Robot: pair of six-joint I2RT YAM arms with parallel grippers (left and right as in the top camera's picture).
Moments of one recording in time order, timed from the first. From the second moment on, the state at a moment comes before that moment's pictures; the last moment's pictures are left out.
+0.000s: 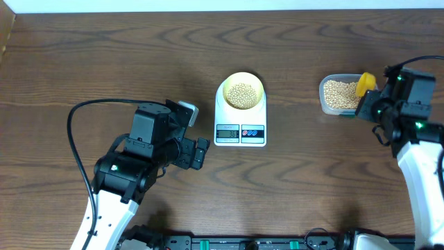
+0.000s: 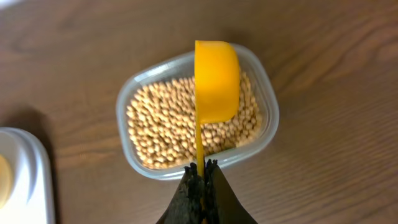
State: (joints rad) left arm -0.32 1.01 0.94 -0.86 0.20 -0.01; right arm -0.15 1.31 0.97 -0.54 -0.06 0.20
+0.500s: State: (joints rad) left arm -0.32 1.01 0.94 -0.86 0.20 -0.01; right arm -0.15 1.46 0.97 -0.53 -0.21 0.19
